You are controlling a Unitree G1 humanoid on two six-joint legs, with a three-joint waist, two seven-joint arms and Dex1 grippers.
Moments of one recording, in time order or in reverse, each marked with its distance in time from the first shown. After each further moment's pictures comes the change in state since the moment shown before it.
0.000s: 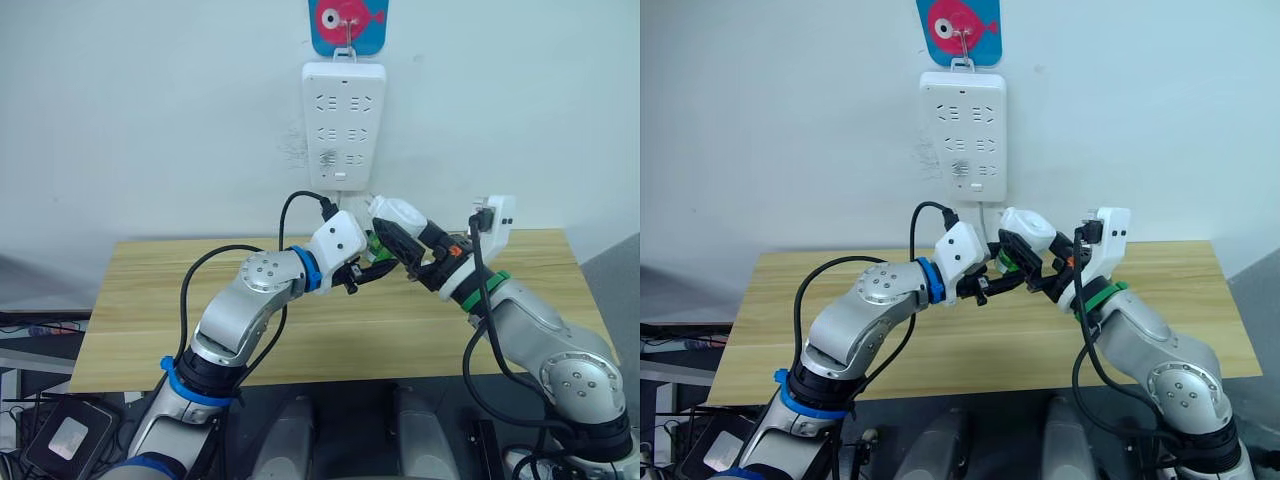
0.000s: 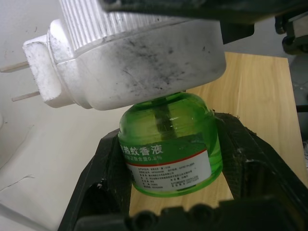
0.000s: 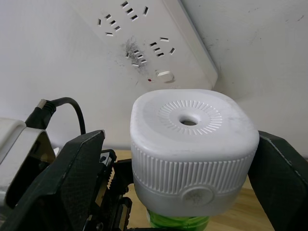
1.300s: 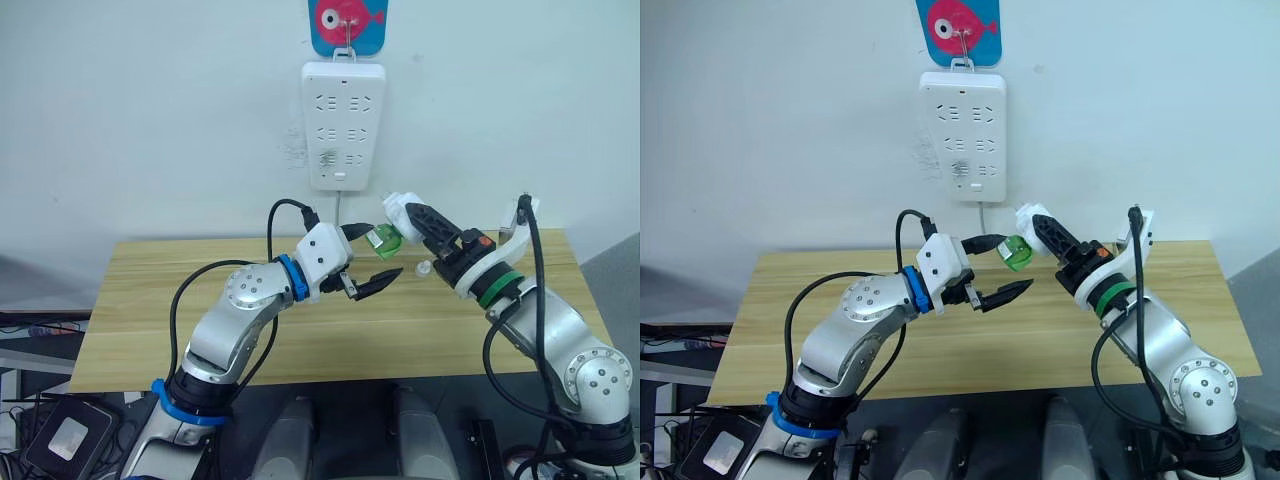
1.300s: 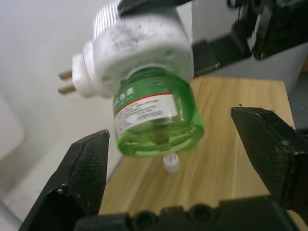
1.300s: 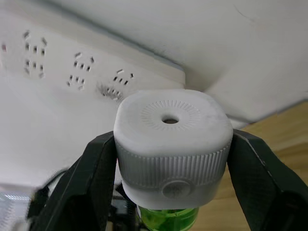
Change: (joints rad) left arm 0.069 0.027 0.044 -0.024 -0.020 -0.132 -0.033; right arm 0.016 -0.050 -0.046 0.041 0.445 -0.159 -0.260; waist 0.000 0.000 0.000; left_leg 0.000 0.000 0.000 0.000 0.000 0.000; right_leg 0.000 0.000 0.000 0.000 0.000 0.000
